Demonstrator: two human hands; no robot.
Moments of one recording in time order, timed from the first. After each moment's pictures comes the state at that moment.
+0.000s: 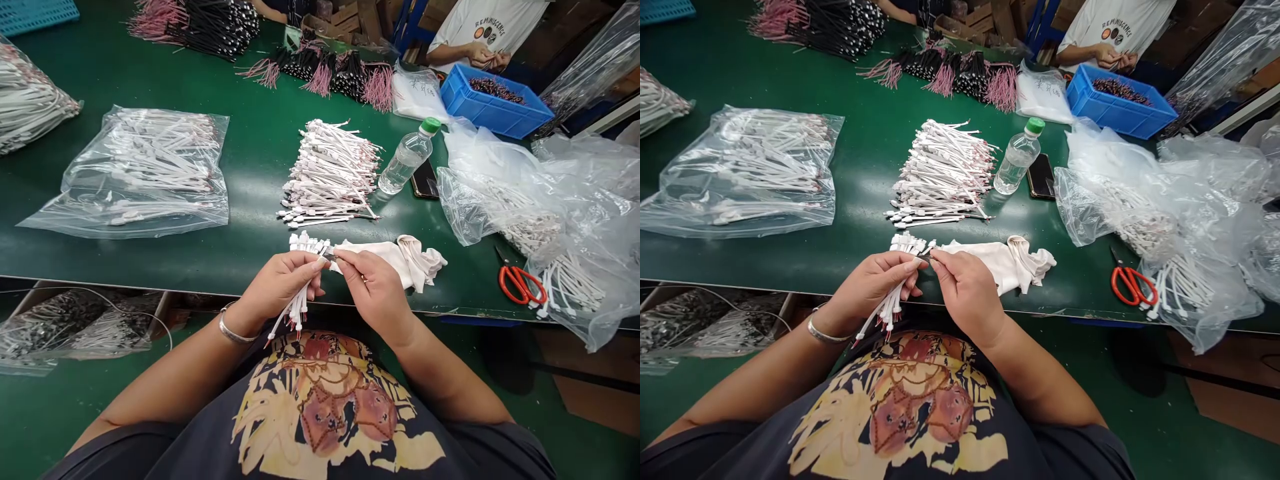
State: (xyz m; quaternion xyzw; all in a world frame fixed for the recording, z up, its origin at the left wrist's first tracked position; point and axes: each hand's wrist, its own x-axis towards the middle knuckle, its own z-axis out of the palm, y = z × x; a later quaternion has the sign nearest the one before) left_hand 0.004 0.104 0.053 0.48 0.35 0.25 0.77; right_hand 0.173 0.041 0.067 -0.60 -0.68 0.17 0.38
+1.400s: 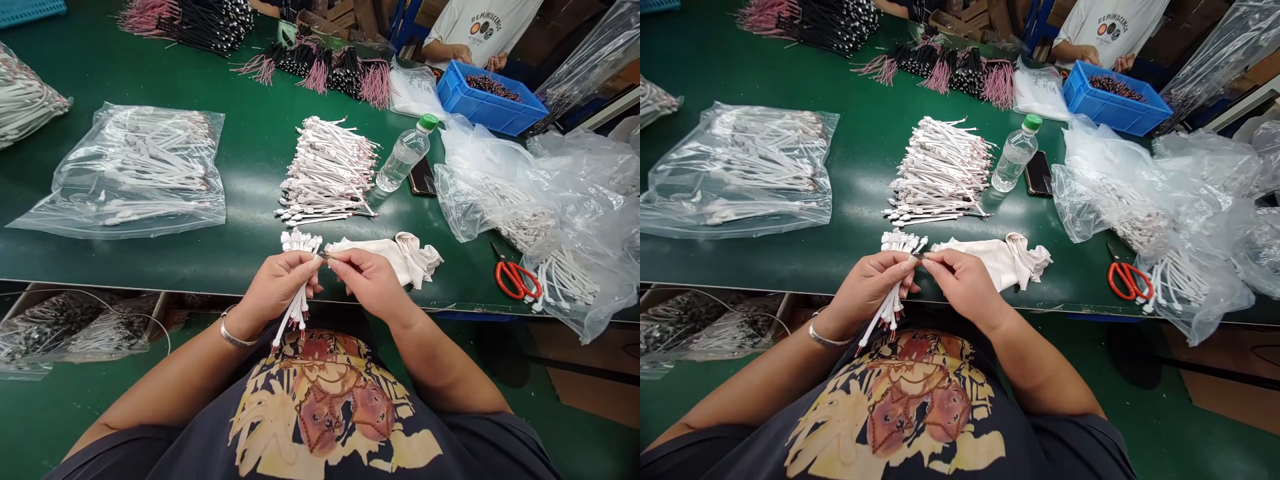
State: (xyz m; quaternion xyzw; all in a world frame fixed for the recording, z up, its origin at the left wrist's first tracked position) left_hand 0.003 0.098 0.053 0.49 0.39 0.27 0.73; right_hand 0.174 0.049 0.065 -0.59 -0.61 0.37 0.39
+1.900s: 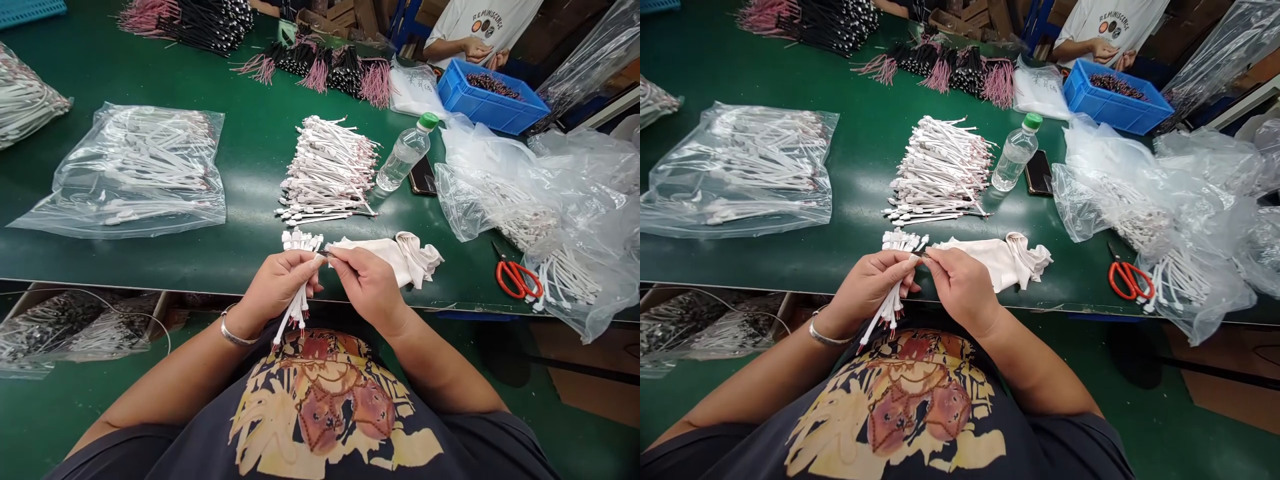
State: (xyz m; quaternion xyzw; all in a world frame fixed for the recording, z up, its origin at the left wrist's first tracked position) left_hand 0.003 0.098 0.050 0.50 0.39 0.27 0.73; right_hand 0.168 0.047 0.064 -0.59 -0.69 0.16 0.39
